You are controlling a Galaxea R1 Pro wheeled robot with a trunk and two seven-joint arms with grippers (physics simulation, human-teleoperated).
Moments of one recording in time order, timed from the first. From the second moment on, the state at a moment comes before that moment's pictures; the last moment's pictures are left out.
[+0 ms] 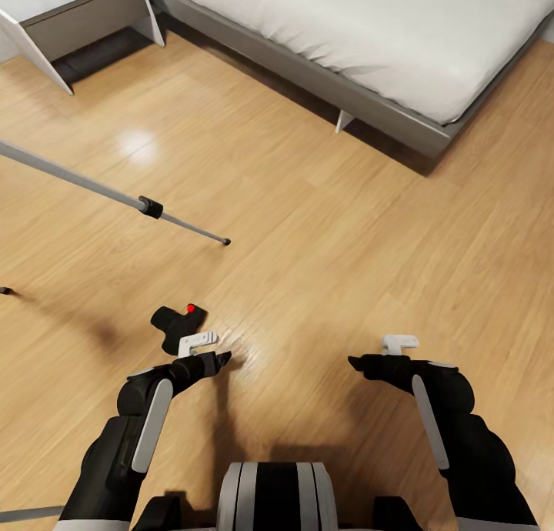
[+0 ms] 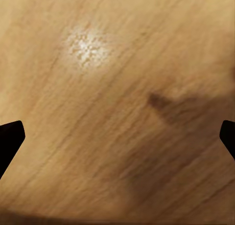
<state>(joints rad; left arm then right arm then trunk) -0.43 -0.09 0.02 -1.47 0.24 0.84 0.00 -0.43 -0.02 -0.07 -1.57 -0.01 1.00 0.20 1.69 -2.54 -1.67</state>
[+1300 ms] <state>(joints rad) -0.43 -0.08 0.03 -1.46 0.24 0.84 0.00 -0.43 -0.01 -0.07 -1.57 -0.01 1.01 0.20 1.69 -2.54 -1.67</state>
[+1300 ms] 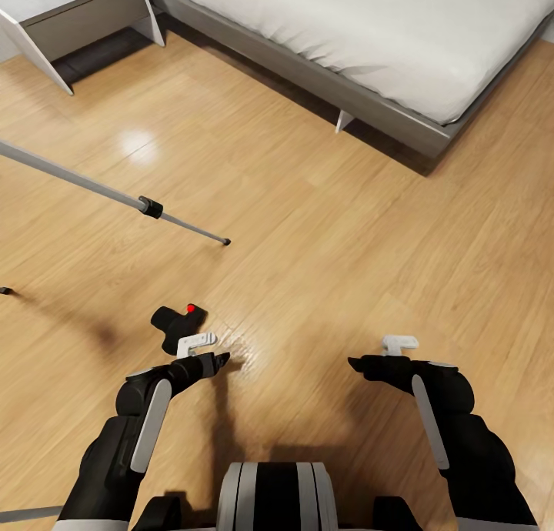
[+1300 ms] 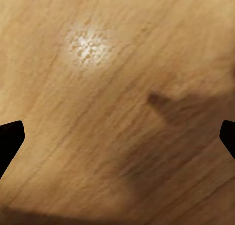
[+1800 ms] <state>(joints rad) -0.43 -0.08 0.02 -1.46 0.24 0.83 0.00 -0.43 -0.02 -0.07 -1.56 -0.01 1.01 0.20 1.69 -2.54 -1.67</state>
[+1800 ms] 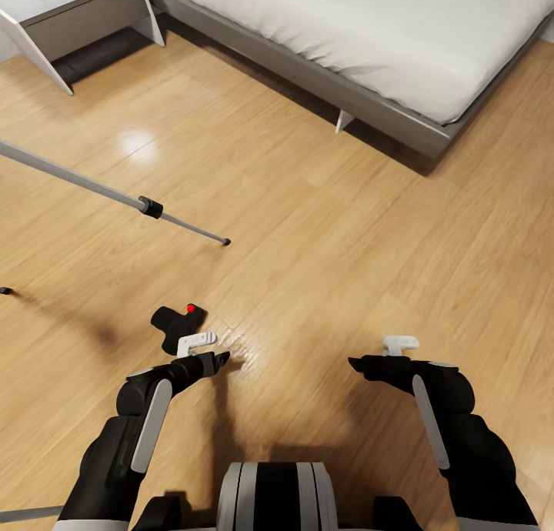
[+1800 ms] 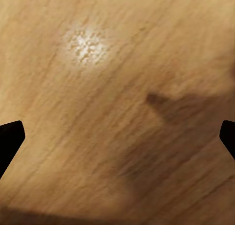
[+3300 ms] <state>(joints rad) -0.42 0.35 -0.13 -1.48 0.24 0.92 0.00 -0.43 -0.01 -0.07 -1.56 -0.01 1.01 0.20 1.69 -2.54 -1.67</state>
